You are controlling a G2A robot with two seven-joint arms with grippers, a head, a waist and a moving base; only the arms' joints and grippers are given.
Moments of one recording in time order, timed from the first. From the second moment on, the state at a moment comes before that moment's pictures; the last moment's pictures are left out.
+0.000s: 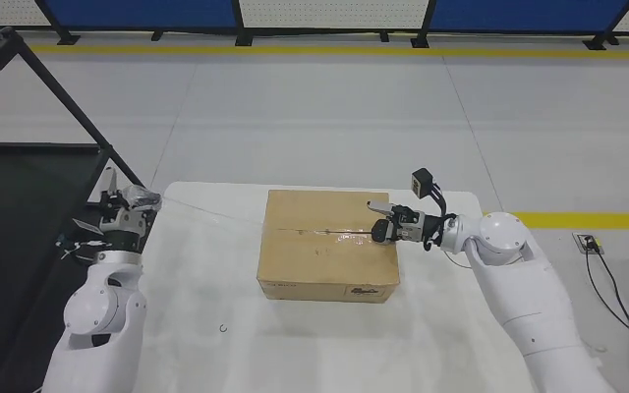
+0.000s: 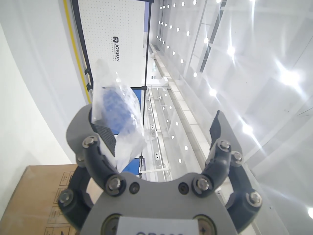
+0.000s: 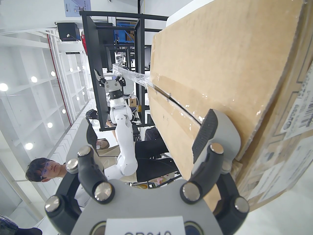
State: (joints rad) left arm 1.02 -1.19 -1.64 -1.52 -0.47 -0.11 -0.01; right arm -0.50 -1.23 1.20 -0.97 0.25 -0.06 1.12
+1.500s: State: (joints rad) left arm 1.24 -1.19 -1.61 -1.54 -0.42 0.00 -0.40; right arm -0.50 -1.23 1.20 -0.97 0.25 -0.06 1.12
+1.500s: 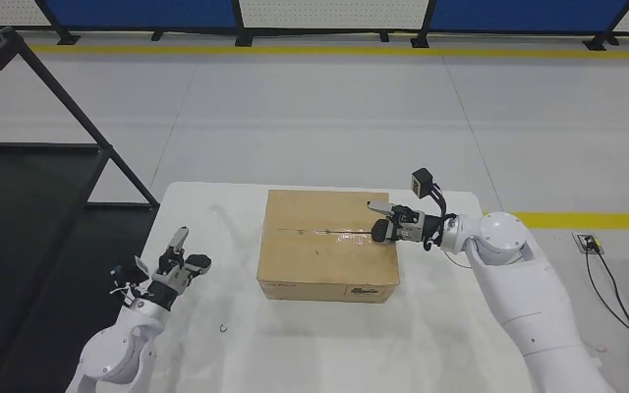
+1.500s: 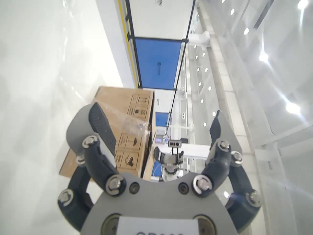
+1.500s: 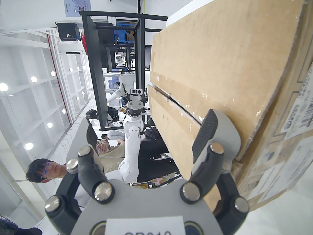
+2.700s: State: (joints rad) left arm 0.92 -1.26 -1.33 -1.19 -0.67 0.19 -0.27; right arm -0.50 -1.23 1.20 -0.97 0.25 -0.06 1.12
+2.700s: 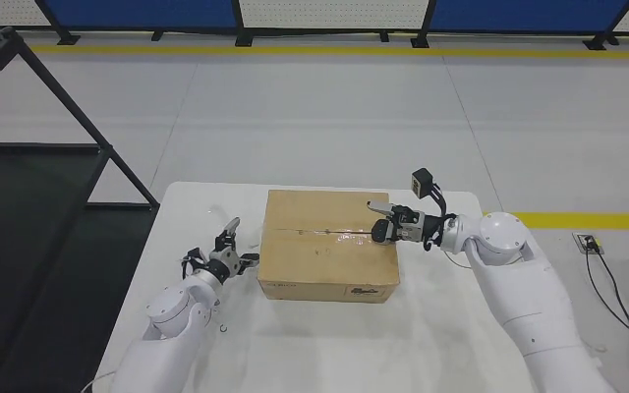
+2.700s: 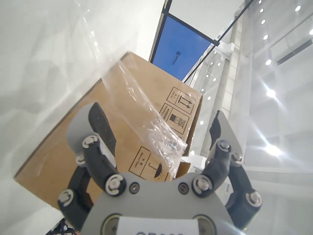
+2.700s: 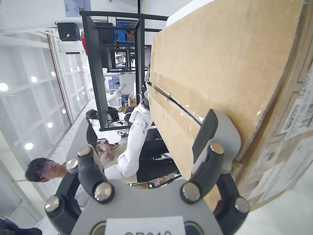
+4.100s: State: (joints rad) left arm 1.04 -1.26 -1.49 -1.38 -0.46 -0.11 -0.01; right arm -0.50 -1.23 1.20 -0.97 0.25 -0.06 1.12
